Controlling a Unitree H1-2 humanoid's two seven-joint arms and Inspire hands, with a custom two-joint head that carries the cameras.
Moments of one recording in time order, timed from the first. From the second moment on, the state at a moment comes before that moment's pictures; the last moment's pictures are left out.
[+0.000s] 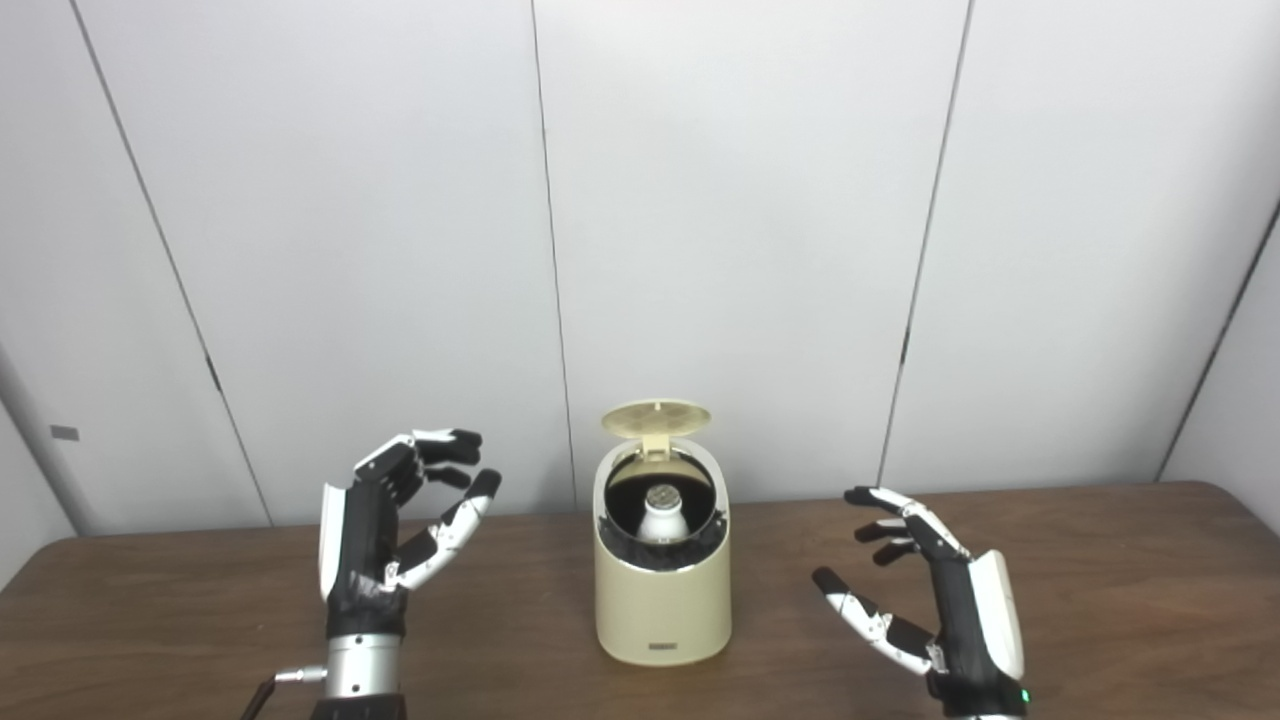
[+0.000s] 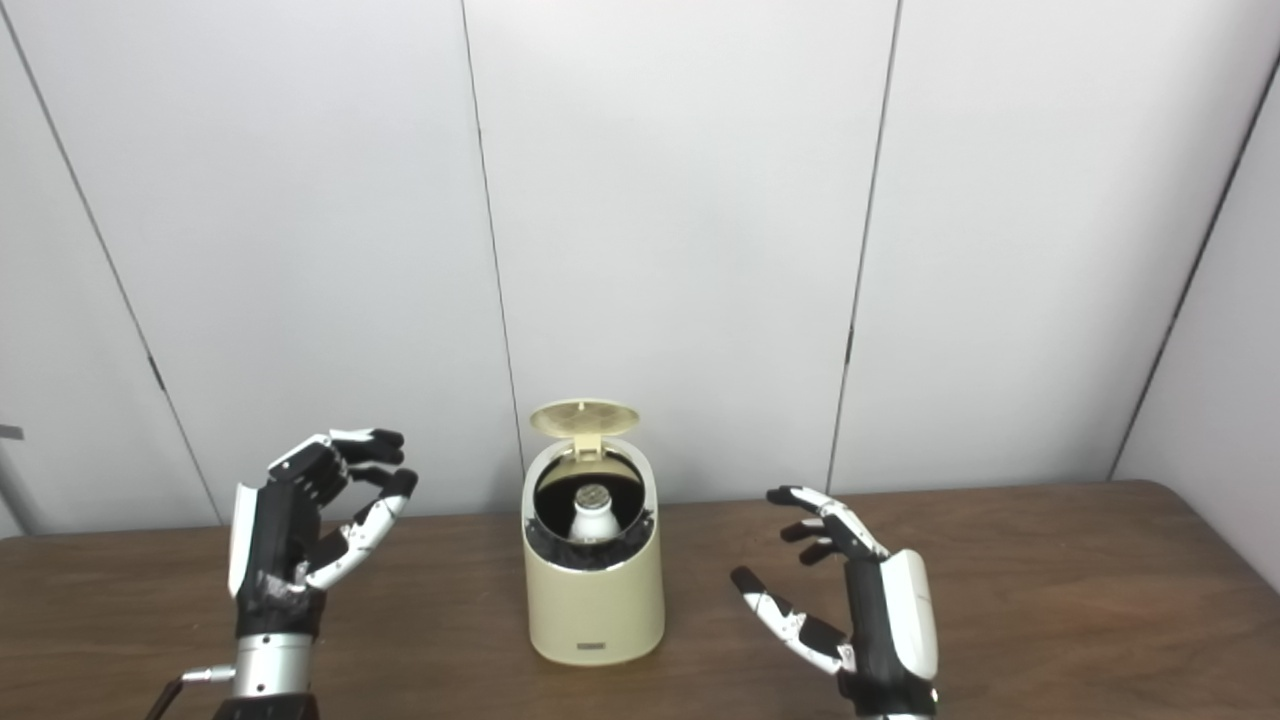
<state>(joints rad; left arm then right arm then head) -0.44 0.17 -0.09 0.24 0.00 -0.45 0.28 -0.26 -0.12 0.00 0.13 -0.58 -0.36 -0.47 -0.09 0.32</state>
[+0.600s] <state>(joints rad) -0.40 0.13 -0.01 0.23 0.06 -0.45 0.18 -0.53 -0.28 0.12 -0.30 -0.65 0.04 0.16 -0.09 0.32</state>
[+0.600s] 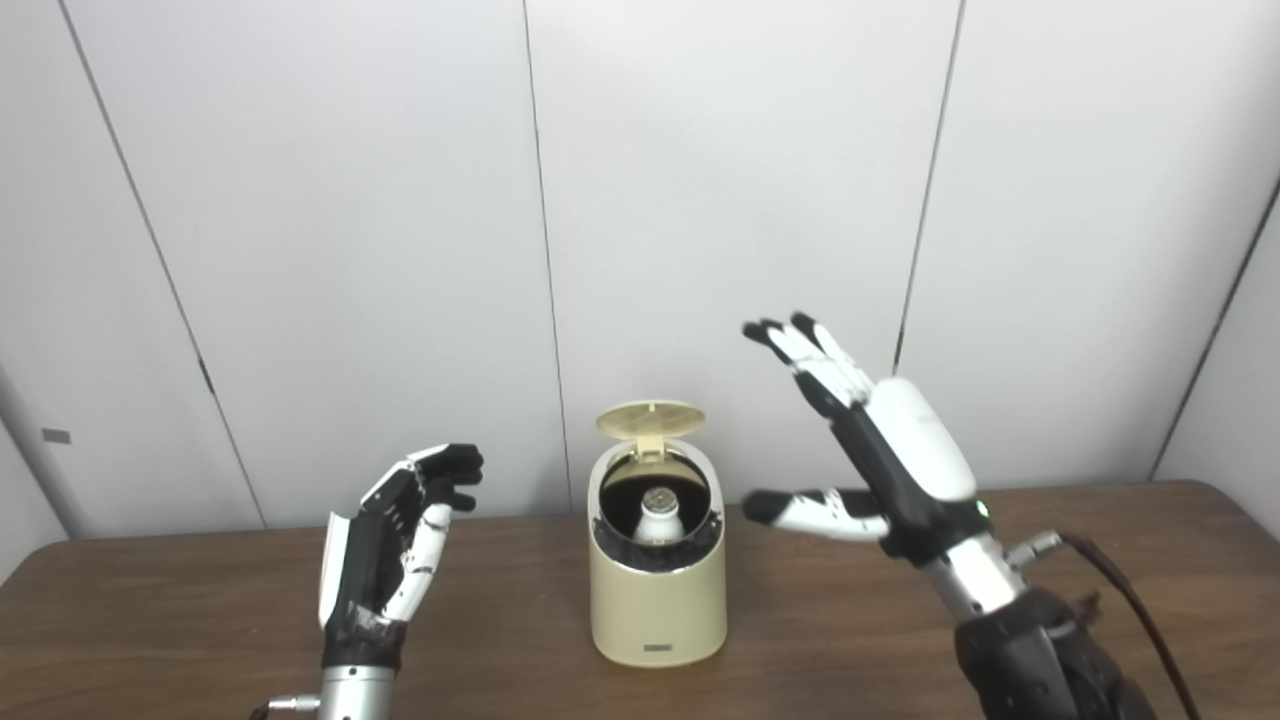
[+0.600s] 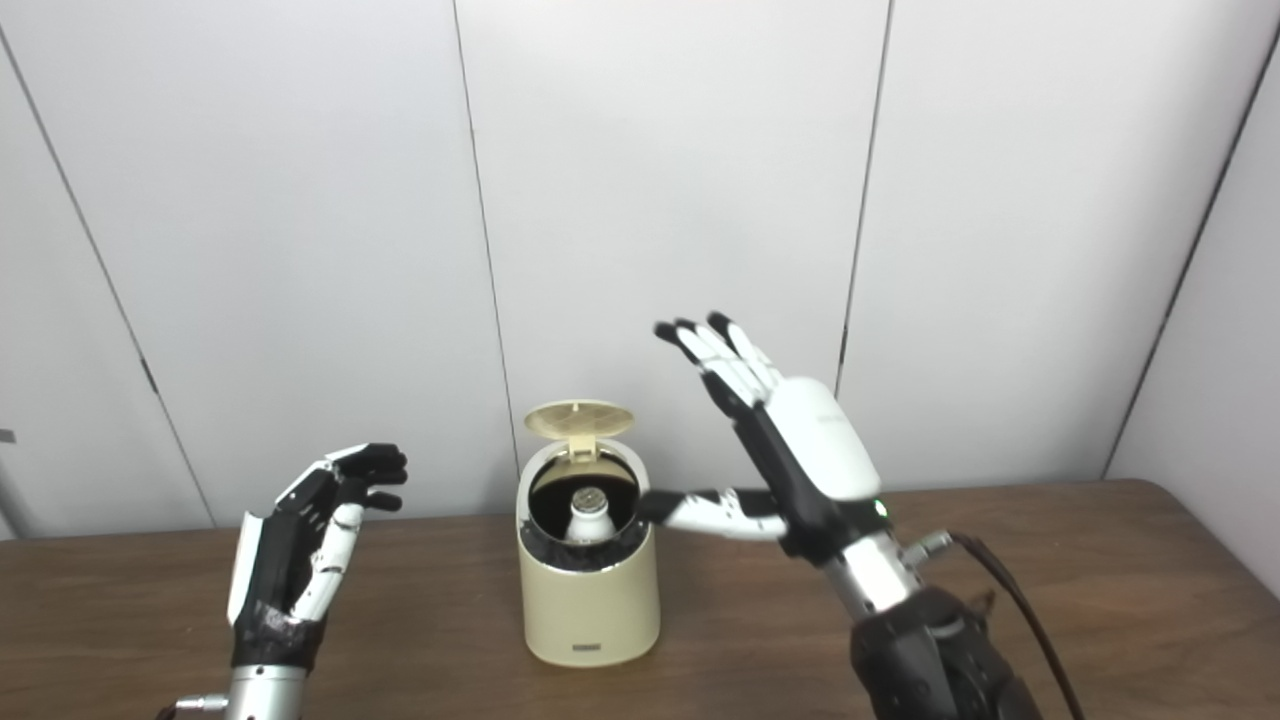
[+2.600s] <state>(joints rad) -0.40 0.14 -0.01 0.23 0.08 -0.45 0.23 -0.59 -0.35 0.28 -0.21 -0.65 0.16 0.45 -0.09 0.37</state>
